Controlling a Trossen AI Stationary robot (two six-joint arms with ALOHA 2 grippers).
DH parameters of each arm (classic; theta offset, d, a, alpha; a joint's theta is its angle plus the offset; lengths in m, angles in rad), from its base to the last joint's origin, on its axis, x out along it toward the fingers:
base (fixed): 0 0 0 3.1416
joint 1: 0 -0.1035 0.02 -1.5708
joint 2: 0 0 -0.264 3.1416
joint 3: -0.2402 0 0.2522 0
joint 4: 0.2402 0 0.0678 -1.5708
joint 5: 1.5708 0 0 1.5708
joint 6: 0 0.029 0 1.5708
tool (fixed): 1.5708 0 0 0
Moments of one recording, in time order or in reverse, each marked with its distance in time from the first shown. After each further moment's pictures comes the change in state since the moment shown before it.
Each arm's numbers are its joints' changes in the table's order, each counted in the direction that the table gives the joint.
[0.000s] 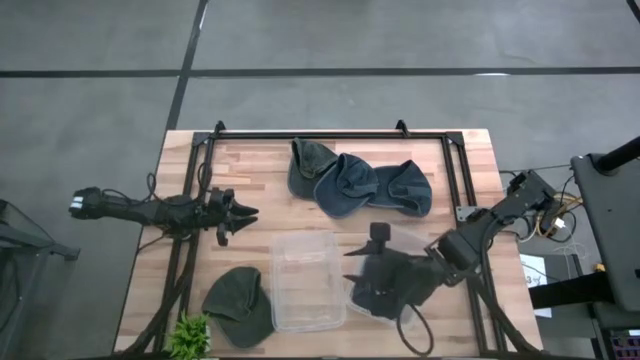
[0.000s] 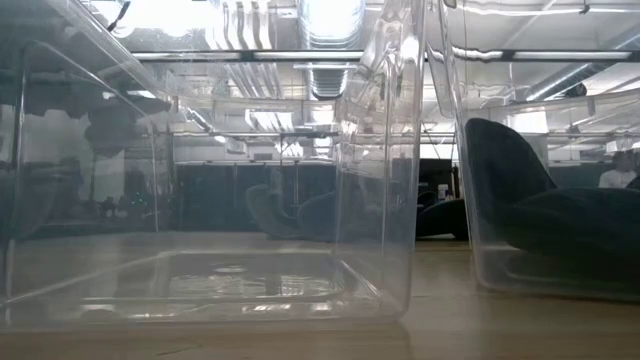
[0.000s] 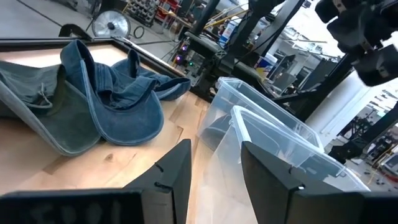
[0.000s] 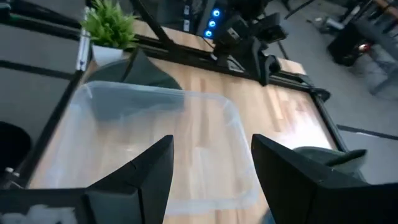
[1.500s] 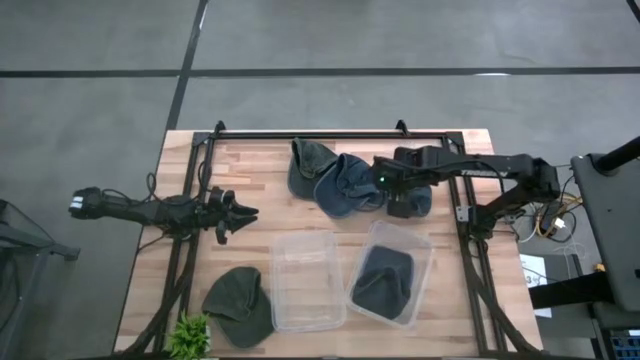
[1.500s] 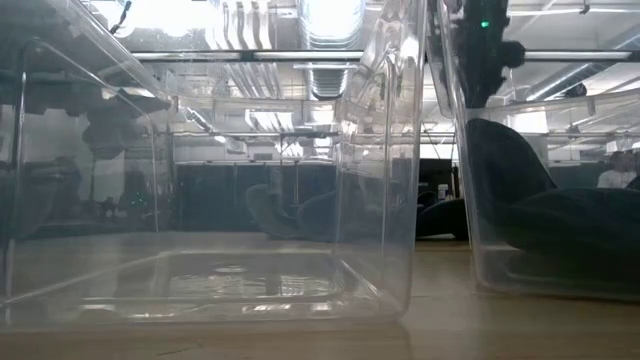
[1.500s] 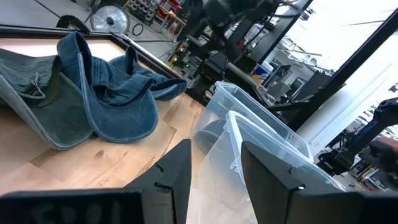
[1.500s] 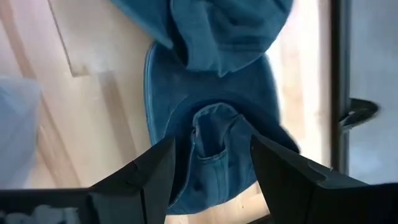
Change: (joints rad) left arm 0.000 -0.001 0.003 -0.020 0.000 -0.075; right arm 0.755 0.123 0.266 0.619 -0.393 -0.143
